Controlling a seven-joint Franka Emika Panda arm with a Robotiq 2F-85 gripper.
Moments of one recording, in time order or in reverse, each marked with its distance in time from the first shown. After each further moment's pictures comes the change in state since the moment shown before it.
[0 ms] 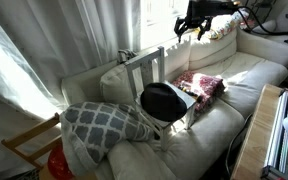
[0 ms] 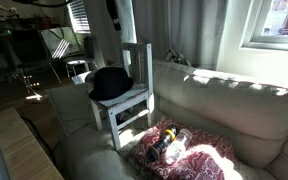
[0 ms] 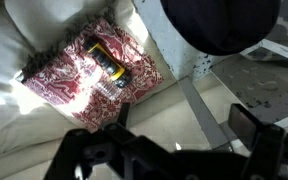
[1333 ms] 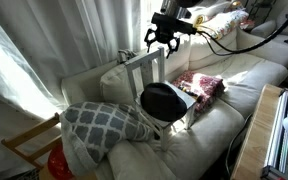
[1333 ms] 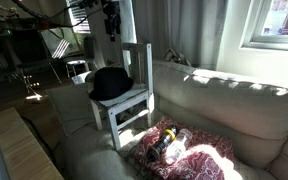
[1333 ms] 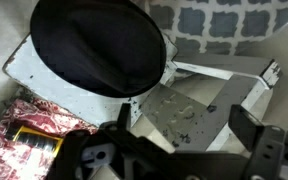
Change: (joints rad) arm 0.409 0.305 -0.275 0.197 0.295 0.190 0.220
